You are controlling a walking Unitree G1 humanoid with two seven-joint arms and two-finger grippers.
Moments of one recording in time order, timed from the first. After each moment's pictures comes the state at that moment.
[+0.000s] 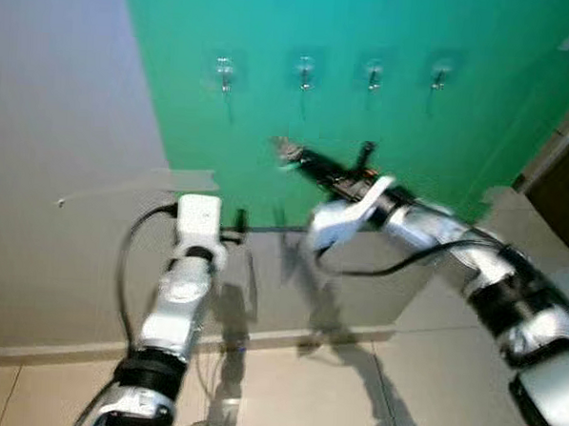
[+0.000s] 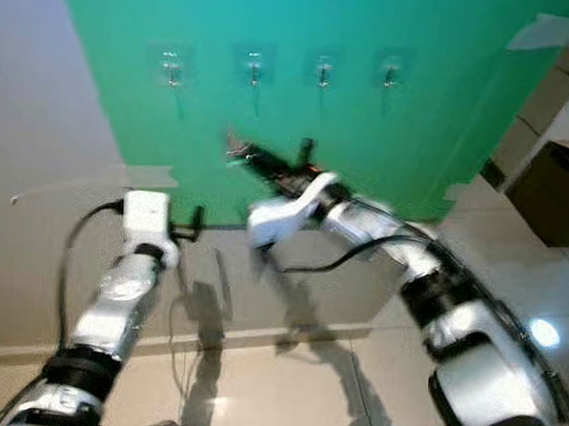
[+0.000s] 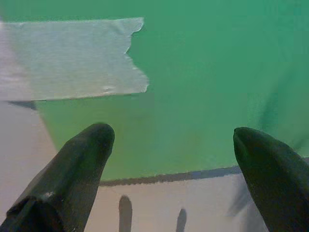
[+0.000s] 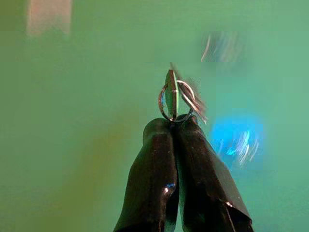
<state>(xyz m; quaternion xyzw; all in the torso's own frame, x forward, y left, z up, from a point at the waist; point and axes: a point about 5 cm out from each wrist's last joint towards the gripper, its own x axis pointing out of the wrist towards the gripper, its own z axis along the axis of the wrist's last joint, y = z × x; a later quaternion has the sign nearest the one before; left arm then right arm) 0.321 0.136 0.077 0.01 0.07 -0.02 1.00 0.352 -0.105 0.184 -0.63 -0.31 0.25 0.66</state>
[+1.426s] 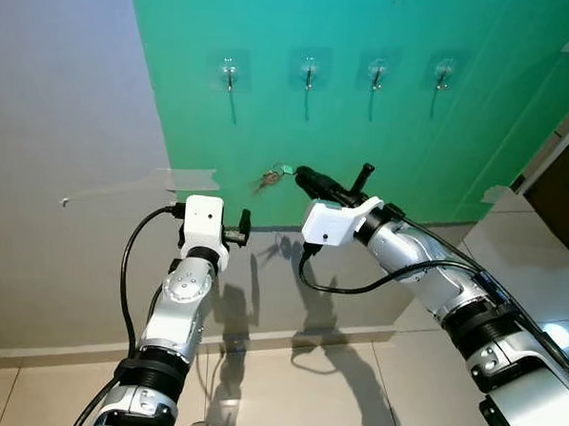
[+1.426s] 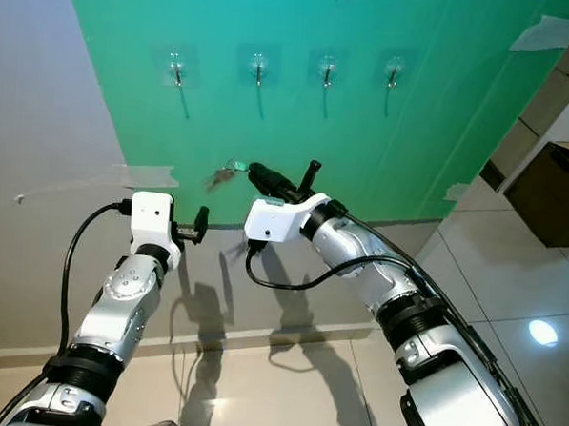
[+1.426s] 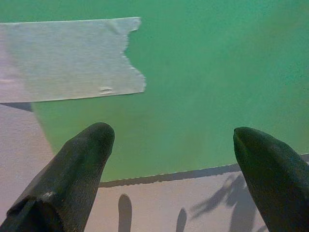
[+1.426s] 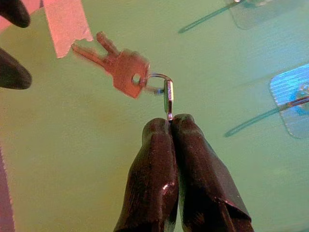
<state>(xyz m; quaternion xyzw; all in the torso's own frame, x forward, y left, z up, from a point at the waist) 0.322 0.138 0.076 0.01 0.07 -0.03 1.00 0.340 -0.084 0.151 -0.49 -0.23 0.31 0.78</state>
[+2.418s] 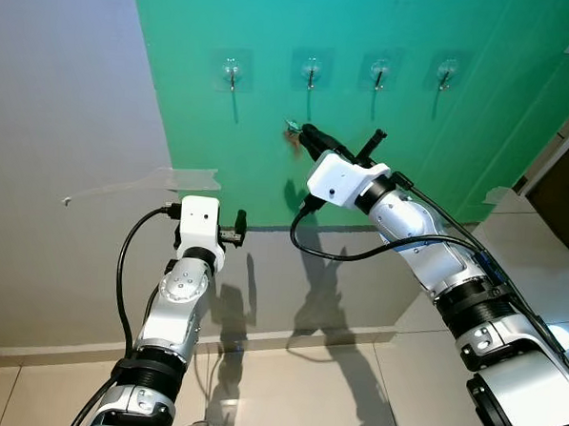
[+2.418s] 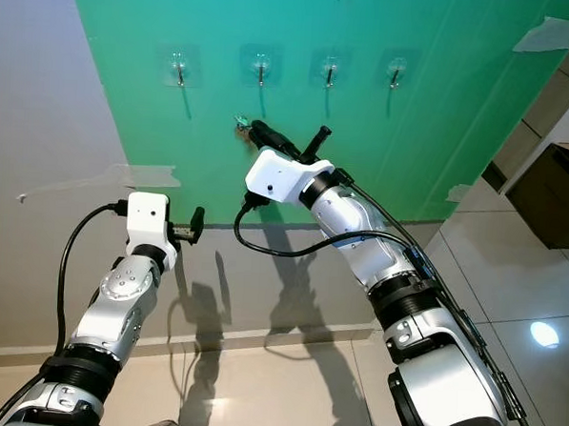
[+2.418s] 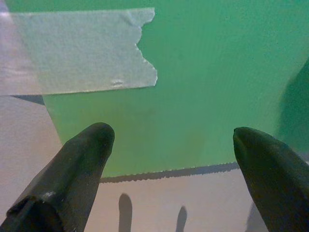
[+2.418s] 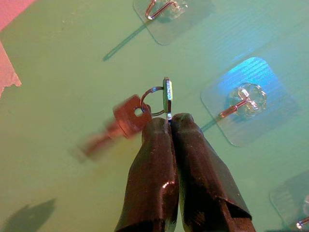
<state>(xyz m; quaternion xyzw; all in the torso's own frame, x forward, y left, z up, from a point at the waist) 0.321 0.140 0.073 0.01 0.08 -0.02 1.00 0.354 -0.079 0.189 -0.41 -0.25 0.28 0.83</state>
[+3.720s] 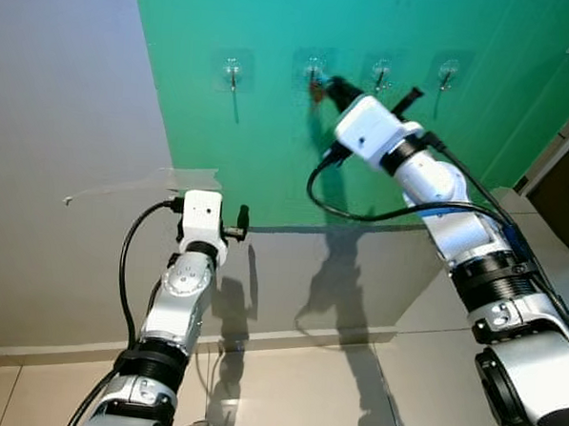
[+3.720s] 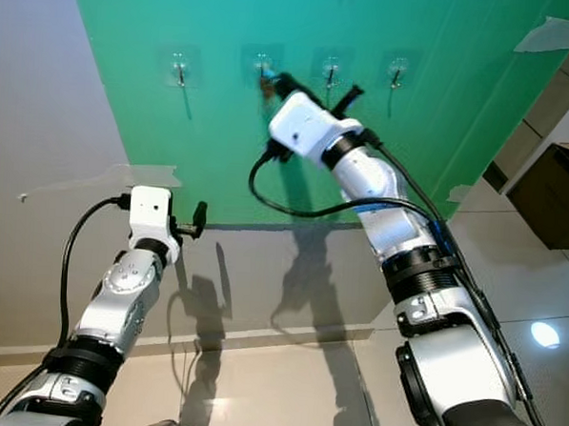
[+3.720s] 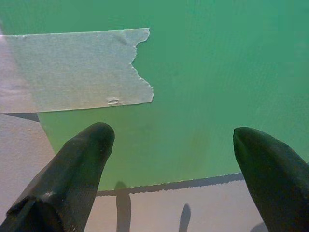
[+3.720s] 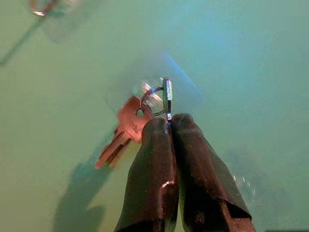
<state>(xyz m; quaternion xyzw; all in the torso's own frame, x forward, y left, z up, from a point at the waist) 0.328 0.138 0.079 0.02 0.06 -0.03 1.00 0.373 -0.104 0.234 -0.37 -0.24 0.22 0.87</state>
